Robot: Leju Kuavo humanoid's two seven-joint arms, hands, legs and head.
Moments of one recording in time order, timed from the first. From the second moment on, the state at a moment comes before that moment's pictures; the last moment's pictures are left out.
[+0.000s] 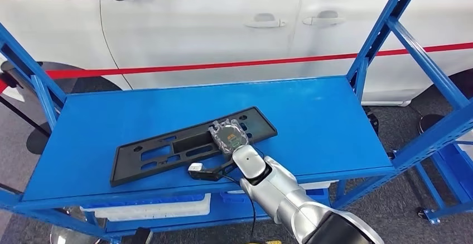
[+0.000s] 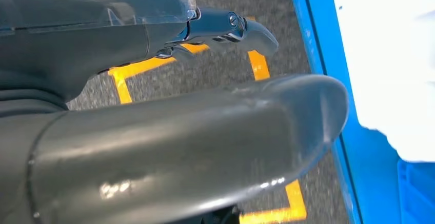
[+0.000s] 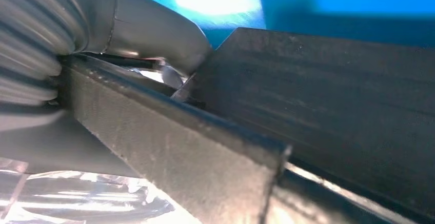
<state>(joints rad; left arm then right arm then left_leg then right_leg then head) -0.14 -0.14 0.65 -0.24 -0.86 -0.03 -0.46 -0.71 0.21 0.70 -0.51 1.53 -0.23 0.20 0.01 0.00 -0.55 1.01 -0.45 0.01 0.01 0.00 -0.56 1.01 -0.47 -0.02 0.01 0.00</state>
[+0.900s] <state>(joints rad) -0.07 -0.14 0.76 -0.24 -0.78 0.03 -0.57 -0.28 0.10 0.57 -1.69 0.52 -0.52 -0.25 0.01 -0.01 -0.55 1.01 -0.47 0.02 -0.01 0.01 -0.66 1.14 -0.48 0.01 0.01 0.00</state>
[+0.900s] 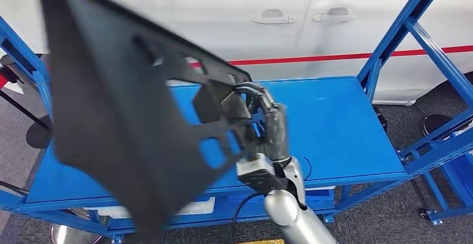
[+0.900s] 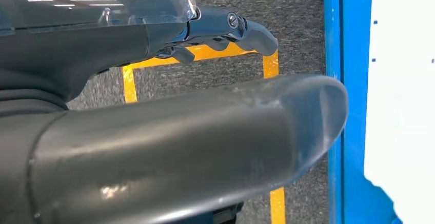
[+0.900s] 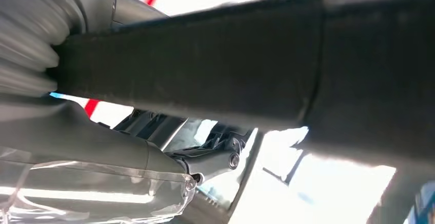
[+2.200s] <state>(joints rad) -0.05 -0.13 1.00 -0.24 -0.77 0.04 -0.58 0.39 0.32 -0.24 -1.88 0.14 -0.07 -0.61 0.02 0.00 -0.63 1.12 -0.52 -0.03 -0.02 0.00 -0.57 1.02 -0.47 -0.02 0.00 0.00</state>
